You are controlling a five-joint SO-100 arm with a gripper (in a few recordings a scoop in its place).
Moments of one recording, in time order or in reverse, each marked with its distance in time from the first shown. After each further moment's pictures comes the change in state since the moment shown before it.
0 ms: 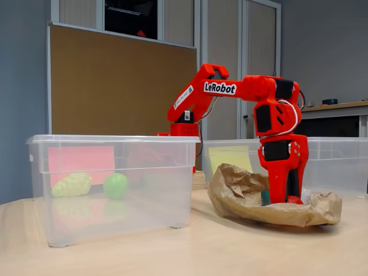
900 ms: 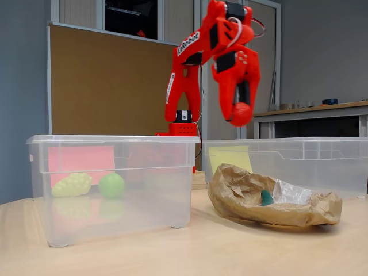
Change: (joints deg) arm 12.7 51.3 29.3 18.7 -3.9
